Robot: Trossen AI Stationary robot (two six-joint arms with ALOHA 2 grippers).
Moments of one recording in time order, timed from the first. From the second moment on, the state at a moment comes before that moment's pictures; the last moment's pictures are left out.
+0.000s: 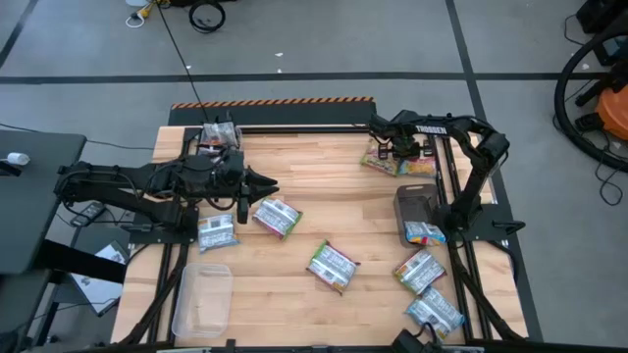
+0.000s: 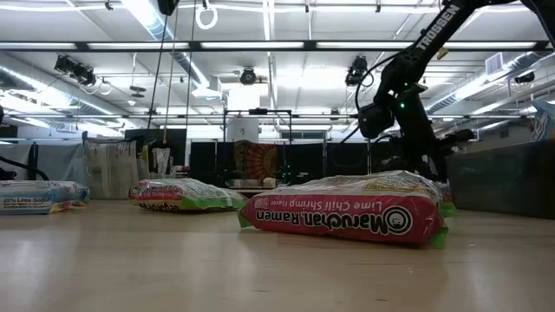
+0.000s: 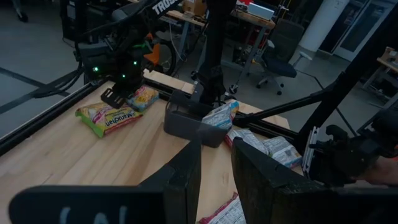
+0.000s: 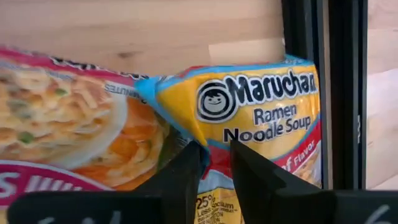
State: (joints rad) left arm -0.08 0.96 0.96 -0.20 -0.22 -0.36; right arm -0.79 1.77 1.09 -1.05 0.39 0.97
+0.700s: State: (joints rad) left arm -0.13 0.96 0.96 -0.21 -0.13 -0.35; right arm -0.67 1.37 1.06 -1.10 0.29 0.49
